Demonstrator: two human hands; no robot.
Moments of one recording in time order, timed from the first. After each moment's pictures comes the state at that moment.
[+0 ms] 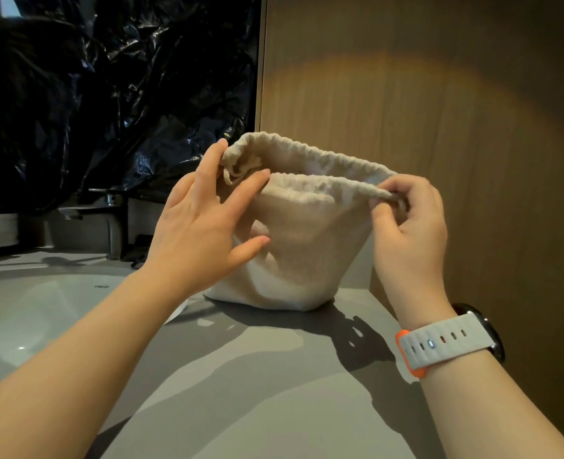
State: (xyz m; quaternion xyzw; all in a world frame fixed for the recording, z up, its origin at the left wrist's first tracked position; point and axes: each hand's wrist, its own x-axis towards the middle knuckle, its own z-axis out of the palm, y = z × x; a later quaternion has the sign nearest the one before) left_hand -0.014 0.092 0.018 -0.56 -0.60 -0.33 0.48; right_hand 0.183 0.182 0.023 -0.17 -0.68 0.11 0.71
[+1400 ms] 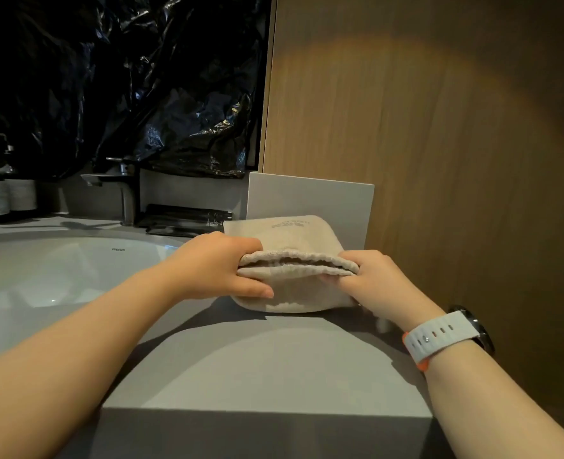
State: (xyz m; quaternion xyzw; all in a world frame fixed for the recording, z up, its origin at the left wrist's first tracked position) left_hand -0.010 0.057 -0.021 -0.71 -0.67 -0.18 0.15; right_hand 0.208 0.159 -0.026 -0.31 -0.88 0.18 0.30
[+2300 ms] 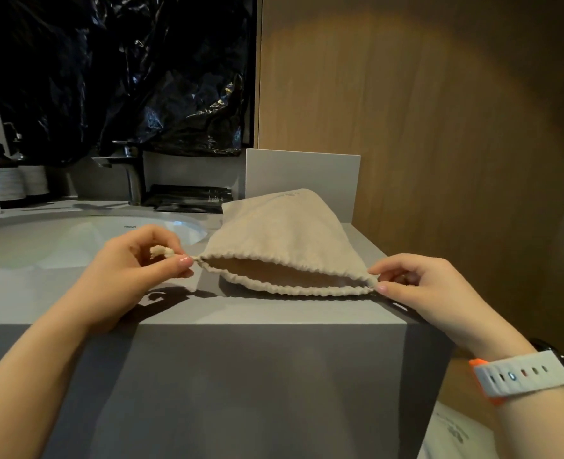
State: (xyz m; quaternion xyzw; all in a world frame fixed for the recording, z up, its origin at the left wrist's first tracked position) left_hand -0.002 -0.070 -0.056 -0.53 -0.57 -0.61 -0.13; right_hand 0.300 0.089 -0.055 -0.35 -0.83 0.27 0.34
